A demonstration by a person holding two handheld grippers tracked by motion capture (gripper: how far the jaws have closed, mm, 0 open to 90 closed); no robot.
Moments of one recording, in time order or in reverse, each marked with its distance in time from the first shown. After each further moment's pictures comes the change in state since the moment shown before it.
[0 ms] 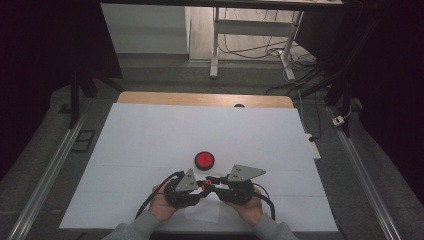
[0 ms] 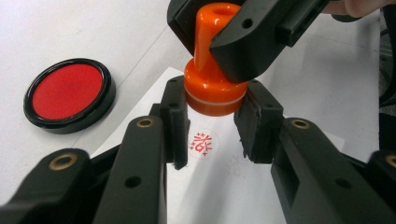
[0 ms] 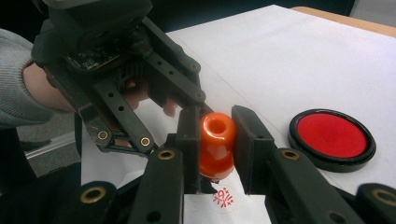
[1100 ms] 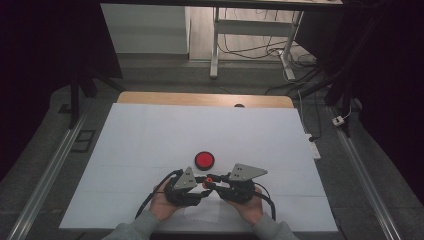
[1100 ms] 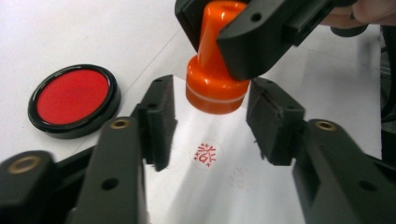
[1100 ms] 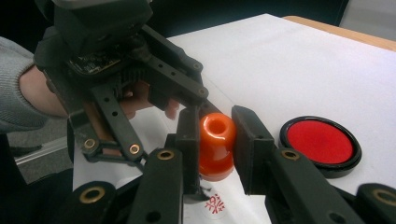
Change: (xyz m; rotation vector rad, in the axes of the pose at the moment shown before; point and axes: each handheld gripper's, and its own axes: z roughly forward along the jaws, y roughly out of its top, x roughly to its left) left arm 0.003 -0.001 0.002 -0.041 0.005 -0.046; right arm -0.002 0.002 -0.002 -0.027 -0.022 -0.011
